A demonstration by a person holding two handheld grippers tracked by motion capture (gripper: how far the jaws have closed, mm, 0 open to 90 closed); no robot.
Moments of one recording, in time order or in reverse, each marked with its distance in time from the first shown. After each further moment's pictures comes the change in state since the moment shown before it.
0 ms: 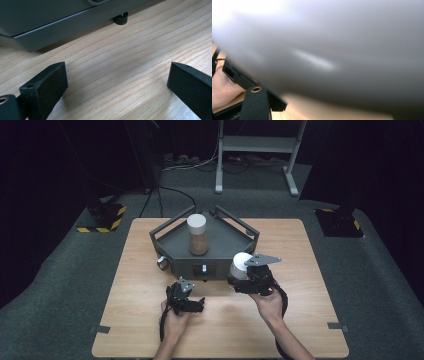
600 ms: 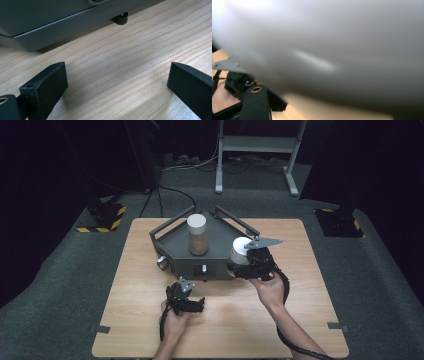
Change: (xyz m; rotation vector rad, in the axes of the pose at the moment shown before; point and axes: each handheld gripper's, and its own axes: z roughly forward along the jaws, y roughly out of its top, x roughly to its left) left arm 0.000 0.000 0.000 0.001 -0.001 -0.001; right arm -0.007 0.047 -0.009 0.010 -0.022 -0.013
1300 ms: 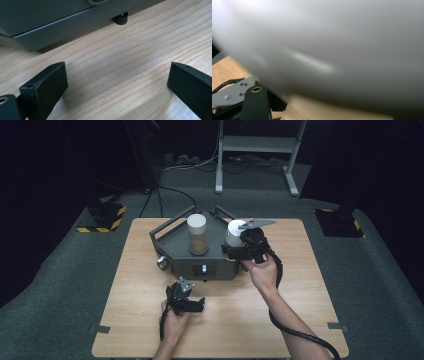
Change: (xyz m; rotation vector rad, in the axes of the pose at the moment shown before) left arm -0.001 0.000 0.000 -0.002 0.001 -0.007; right arm -0.003 0.043 0.014 -0.004 -0.047 0.036
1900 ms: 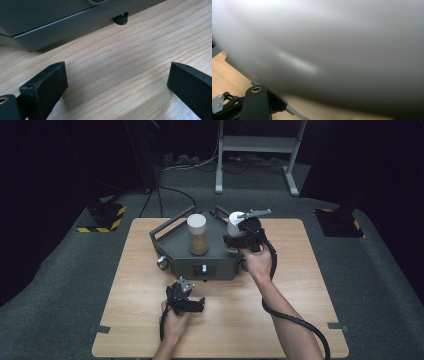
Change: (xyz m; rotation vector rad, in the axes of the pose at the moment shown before) left arm 0.000 0.000 0.000 0.001 0.002 -0.001; right arm -0.013 0.019 0.033 0.049 -0.088 0.074
